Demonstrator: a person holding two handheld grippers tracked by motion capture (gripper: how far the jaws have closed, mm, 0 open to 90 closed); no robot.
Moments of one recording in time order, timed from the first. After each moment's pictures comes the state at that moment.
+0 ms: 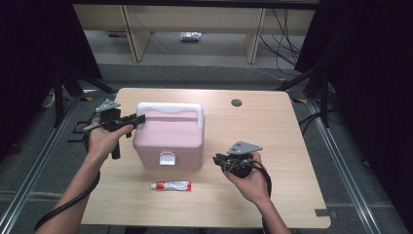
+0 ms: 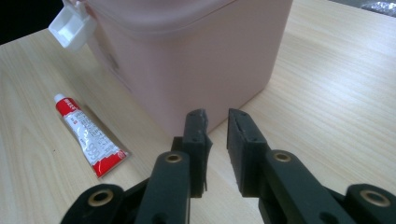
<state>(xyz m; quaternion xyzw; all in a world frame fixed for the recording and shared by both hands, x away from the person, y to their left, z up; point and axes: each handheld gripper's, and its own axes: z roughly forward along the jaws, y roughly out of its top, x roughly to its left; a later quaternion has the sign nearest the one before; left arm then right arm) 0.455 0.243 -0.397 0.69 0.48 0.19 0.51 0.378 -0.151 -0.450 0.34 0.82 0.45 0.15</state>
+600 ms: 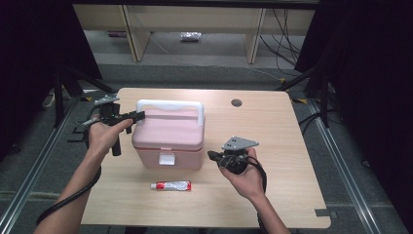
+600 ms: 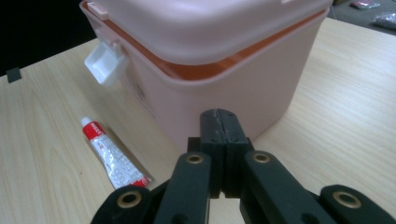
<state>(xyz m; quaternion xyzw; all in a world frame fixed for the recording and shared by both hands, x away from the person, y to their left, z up) 0.461 0.242 -0.381 0.67 0.53 0.16 0.50 0.378 -0.135 -0.432 0.33 0.81 0.47 0.12</state>
